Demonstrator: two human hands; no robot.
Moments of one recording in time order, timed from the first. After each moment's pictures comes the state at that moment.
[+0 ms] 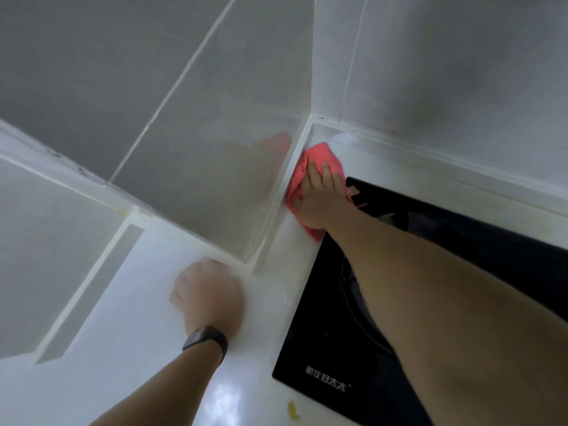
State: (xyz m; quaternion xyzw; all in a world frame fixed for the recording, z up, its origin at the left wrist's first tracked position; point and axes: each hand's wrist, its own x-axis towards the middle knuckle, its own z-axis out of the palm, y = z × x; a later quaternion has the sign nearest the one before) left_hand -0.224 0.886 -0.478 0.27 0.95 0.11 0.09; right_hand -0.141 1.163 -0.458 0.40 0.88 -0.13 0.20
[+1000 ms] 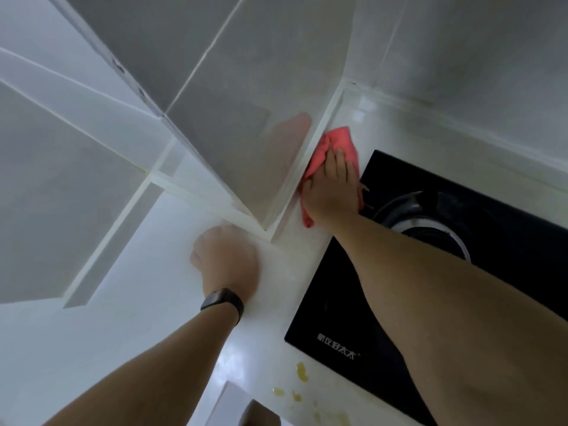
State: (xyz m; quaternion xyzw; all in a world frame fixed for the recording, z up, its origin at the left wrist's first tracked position) left_hand -0.226 0.885 -0.474 0.29 0.94 0.12 0.10; right_hand -0.143 1.106 -0.464 0.44 0.88 -0.17 0.05
